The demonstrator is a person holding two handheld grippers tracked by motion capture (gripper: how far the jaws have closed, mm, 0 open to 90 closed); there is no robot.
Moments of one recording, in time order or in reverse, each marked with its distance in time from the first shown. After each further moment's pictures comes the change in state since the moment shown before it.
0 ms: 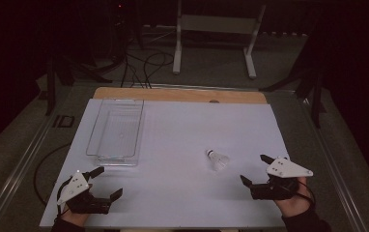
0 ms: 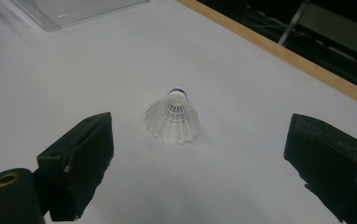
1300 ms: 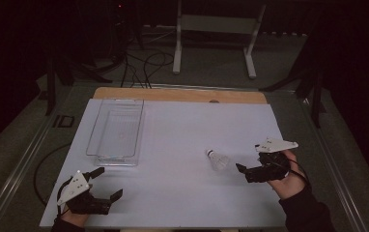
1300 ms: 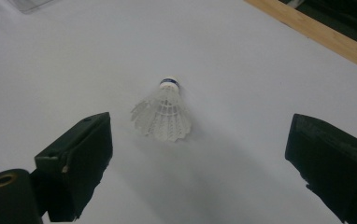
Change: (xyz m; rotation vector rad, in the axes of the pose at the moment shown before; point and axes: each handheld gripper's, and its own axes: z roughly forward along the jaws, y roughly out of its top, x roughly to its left) left arm -0.001 0.000 0.000 0.005 -0.010 0.005; right arm -0.023 0.031 0.031 0.178 0.038 0.050
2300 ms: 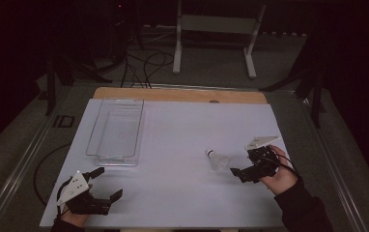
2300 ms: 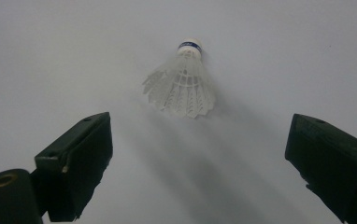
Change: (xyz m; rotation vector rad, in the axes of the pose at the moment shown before) left arm 0.000 0.000 -0.001 -0.003 -0.003 -0.001; right arm -0.003 0.001 0.033 0.180 0.100 0.017
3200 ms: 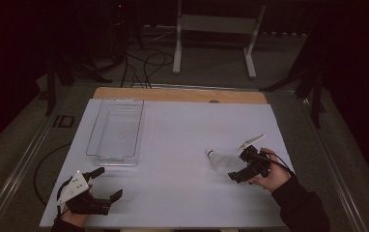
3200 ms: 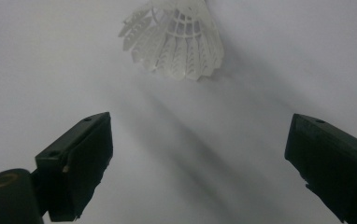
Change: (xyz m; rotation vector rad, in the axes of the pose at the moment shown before) left arm 0.000 0.000 0.000 -0.001 -0.005 -0.004; right arm -0.009 -0.004 0.038 0.205 0.038 0.051
